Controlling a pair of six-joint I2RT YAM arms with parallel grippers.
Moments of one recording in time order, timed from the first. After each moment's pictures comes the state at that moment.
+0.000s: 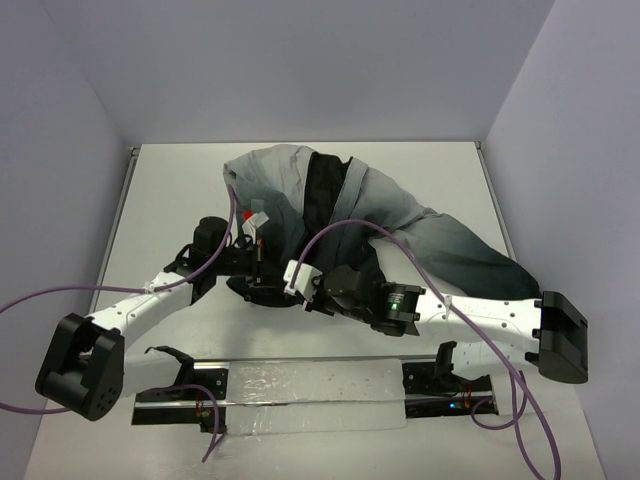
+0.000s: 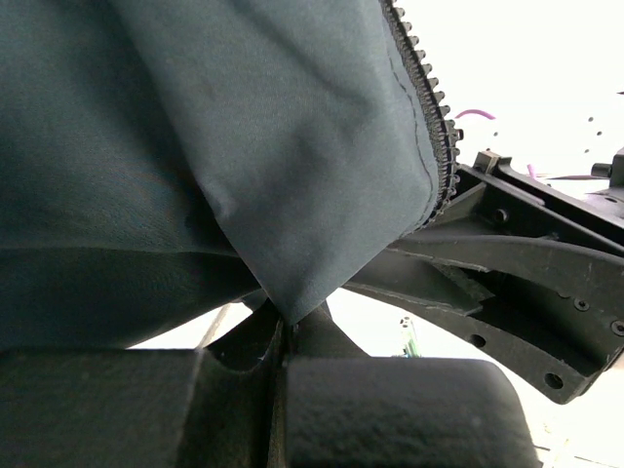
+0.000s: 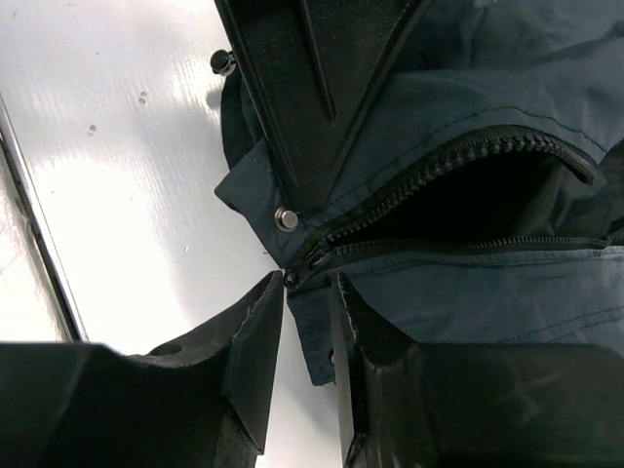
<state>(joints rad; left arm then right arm) -0.46 1.21 0.58 0.08 0.92 -0.73 1.21 1.18 0.77 -0.09 0.18 -0.28</state>
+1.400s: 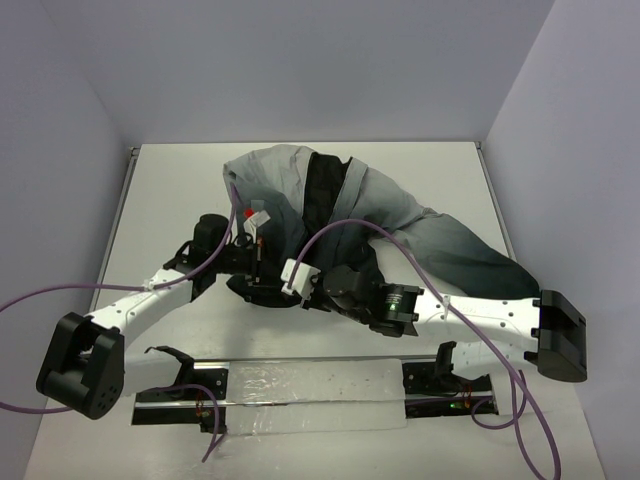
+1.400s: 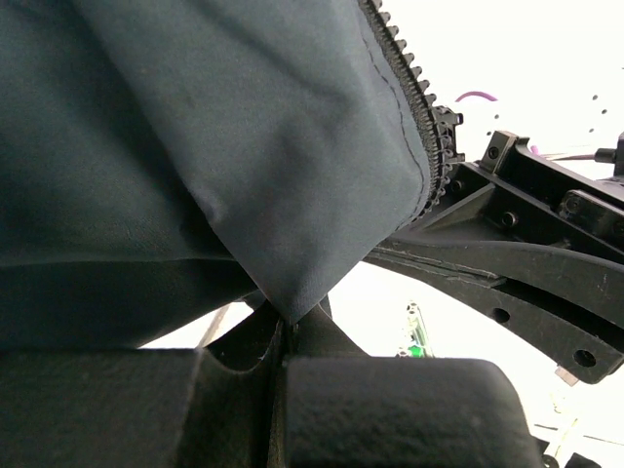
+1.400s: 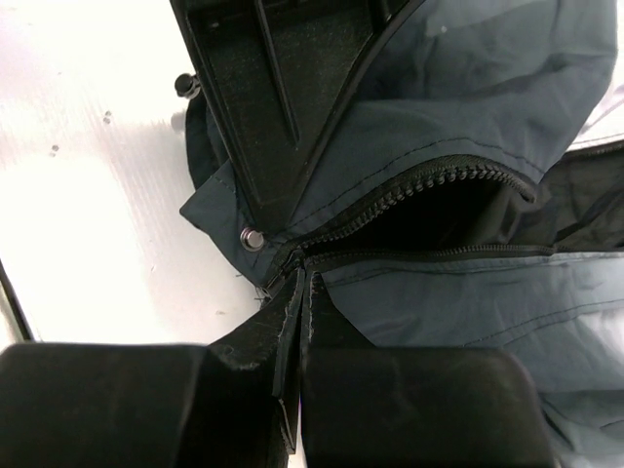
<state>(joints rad) -0.45 1.21 0.61 0.03 0.96 -0.67 1.22 1.19 0.78 -0.04 0.25 -0.33</state>
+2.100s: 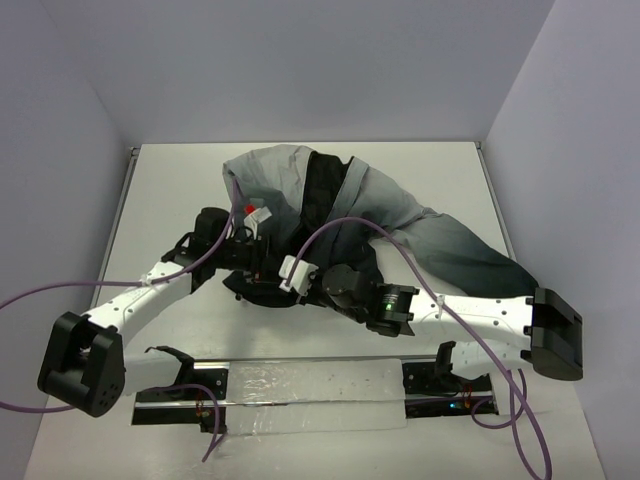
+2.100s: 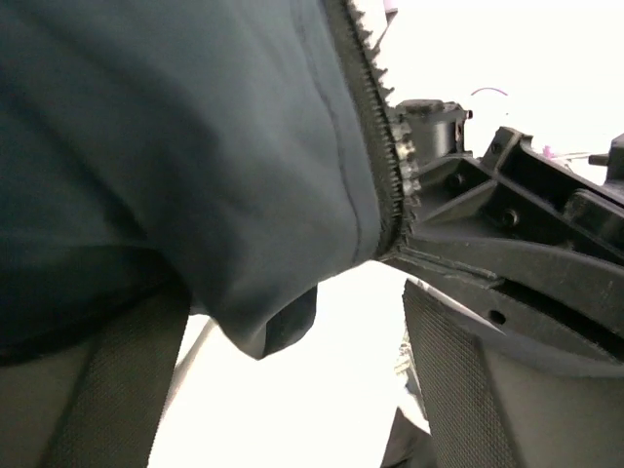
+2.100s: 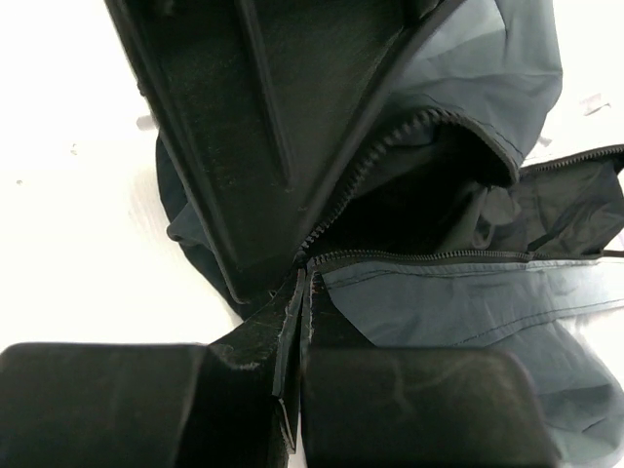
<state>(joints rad) -0.44 1.22 0.70 -0.16 0.94 -0.58 1.21 1.21 0.76 0.07 0.28 -0.36</state>
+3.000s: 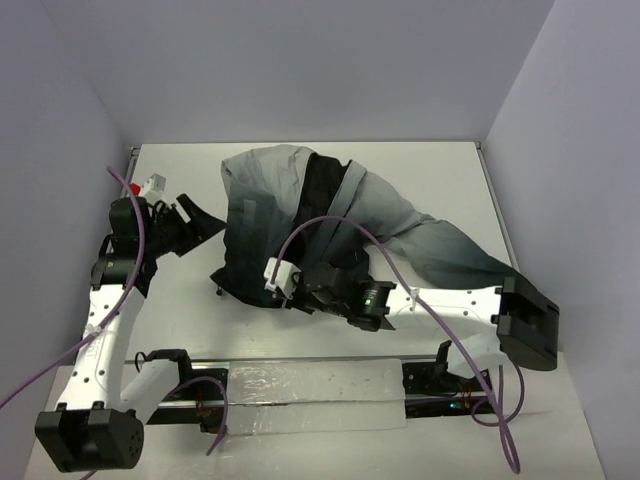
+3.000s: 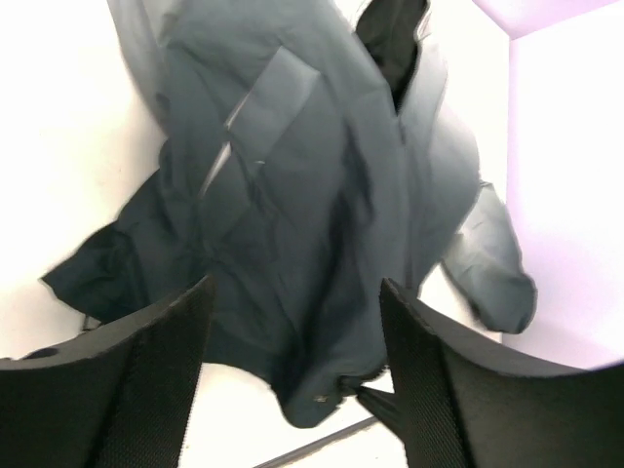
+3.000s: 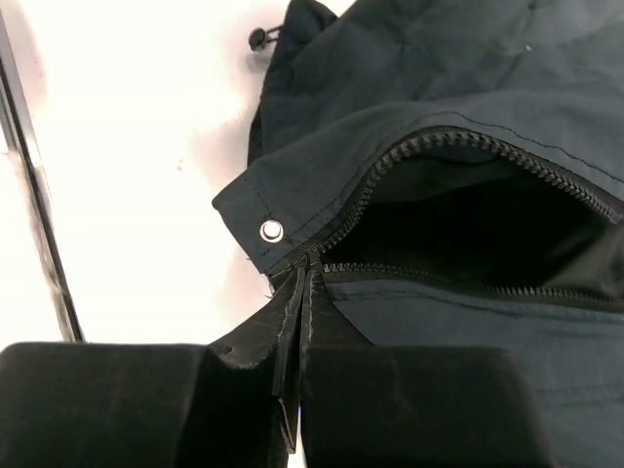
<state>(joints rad) -0.01 0.92 0.88 -0.51 0.42 -0.61 1.19 1.37 0.81 0.10 0.09 -0.24</state>
